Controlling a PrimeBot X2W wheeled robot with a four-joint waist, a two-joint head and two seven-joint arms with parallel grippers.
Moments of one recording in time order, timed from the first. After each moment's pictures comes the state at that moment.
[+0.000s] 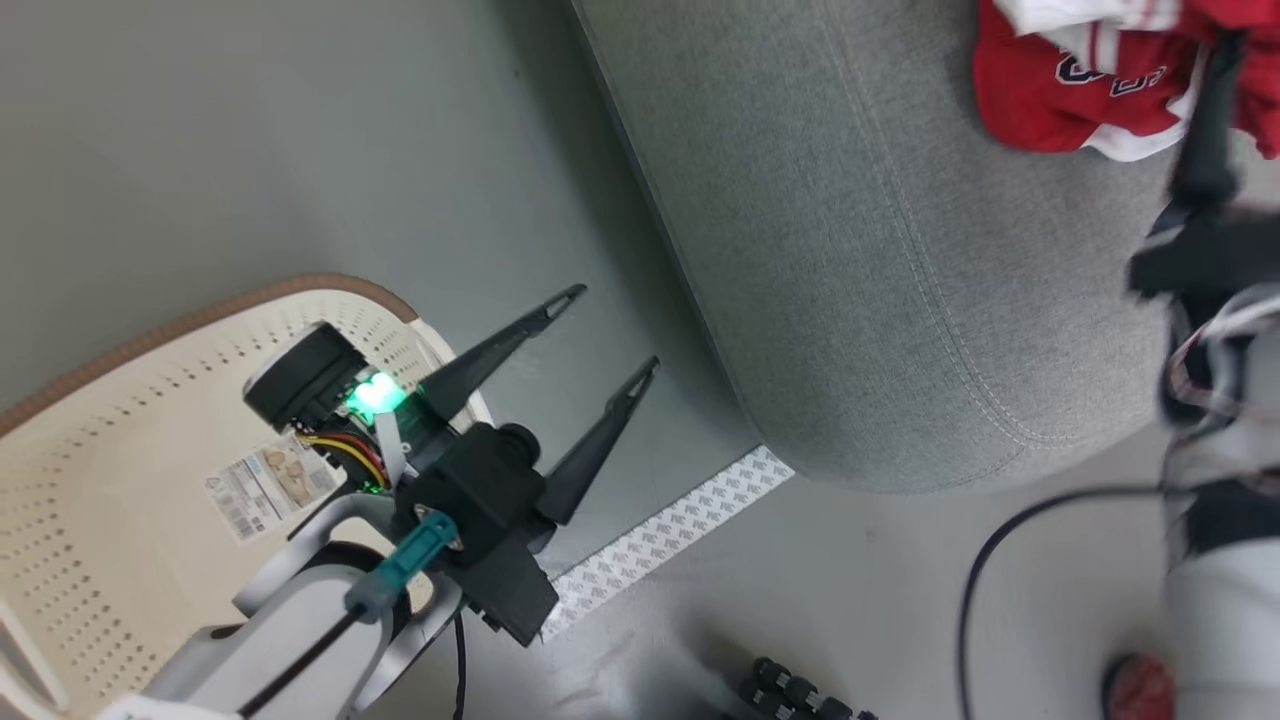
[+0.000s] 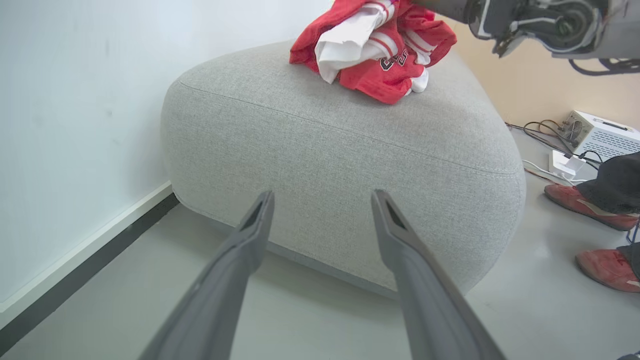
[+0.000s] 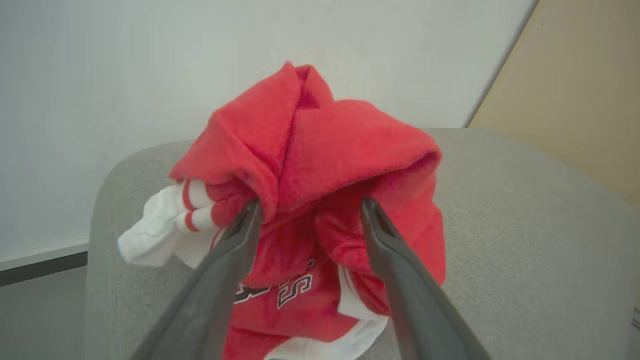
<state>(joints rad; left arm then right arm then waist) -0.63 0.39 -0.63 -0.29 -0.09 -0.02 0.13 -0.80 -0.22 -0.09 0.41 0.14 0.13 -0.26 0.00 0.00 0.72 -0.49</state>
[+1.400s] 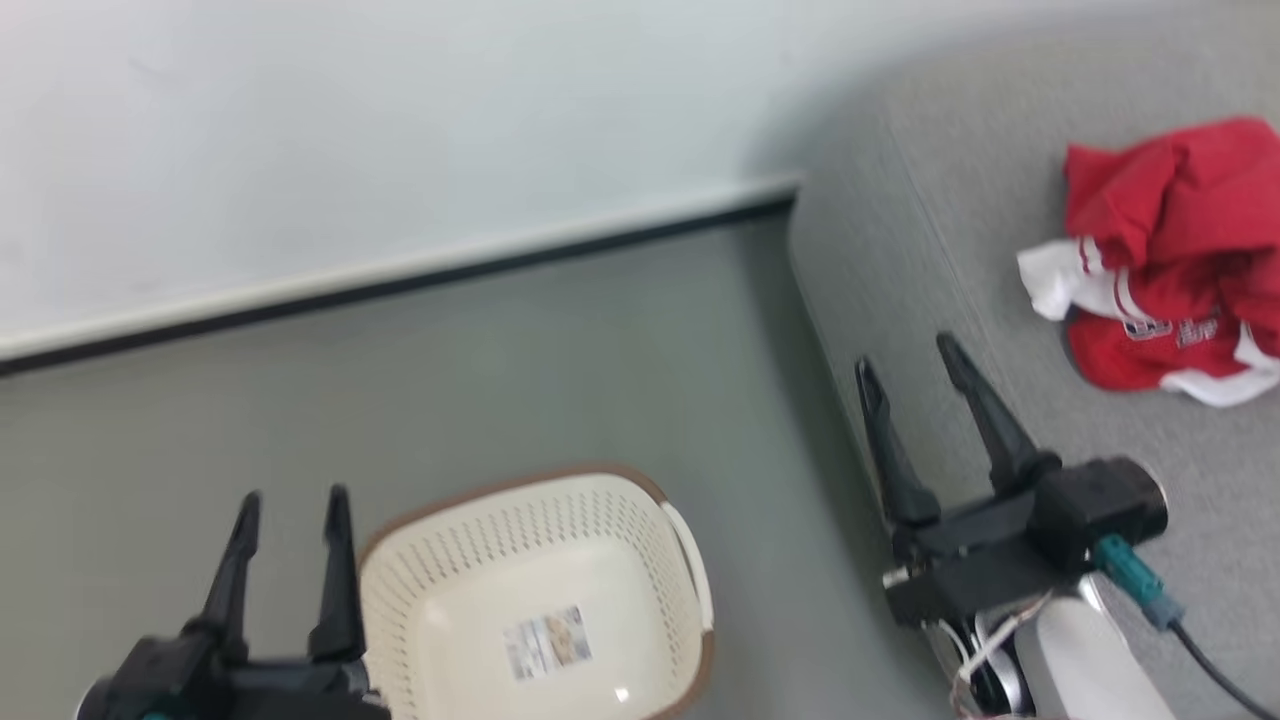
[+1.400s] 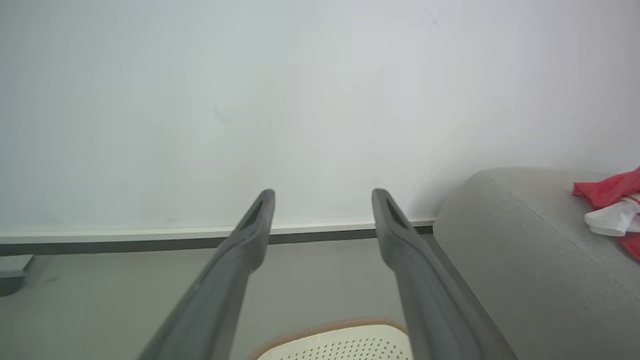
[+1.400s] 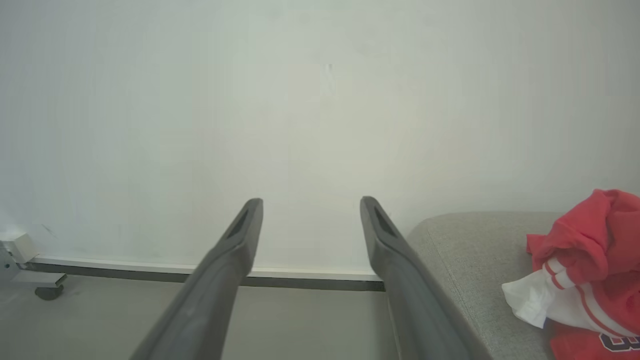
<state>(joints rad) -0.14 0.25 -0.24 -0.09 -0.37 0.26 -0.26 -0.31 -0.17 0.34 0.09 0.13 0.13 -0.26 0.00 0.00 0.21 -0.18</state>
